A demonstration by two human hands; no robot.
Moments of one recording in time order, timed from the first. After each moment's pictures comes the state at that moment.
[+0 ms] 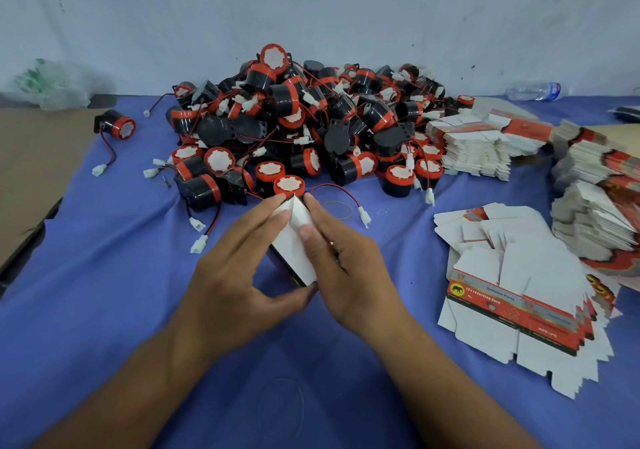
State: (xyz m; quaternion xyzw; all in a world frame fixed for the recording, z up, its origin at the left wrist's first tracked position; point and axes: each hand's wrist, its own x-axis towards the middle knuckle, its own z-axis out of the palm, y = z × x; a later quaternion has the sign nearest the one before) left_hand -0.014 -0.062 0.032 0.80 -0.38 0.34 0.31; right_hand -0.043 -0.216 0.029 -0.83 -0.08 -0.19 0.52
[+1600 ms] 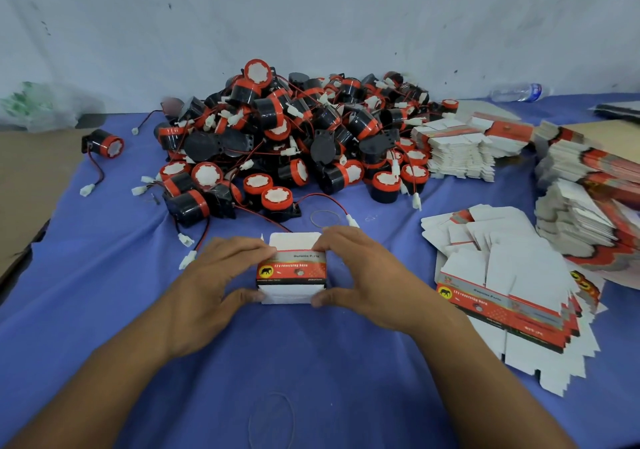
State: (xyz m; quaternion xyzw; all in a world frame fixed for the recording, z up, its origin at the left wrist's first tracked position) left_hand 0.021 -0.029 0.018 0.85 -0.43 0.11 0.28; right_hand -0.037 -0.281 0.030 -0.94 -0.17 -0.07 0.29
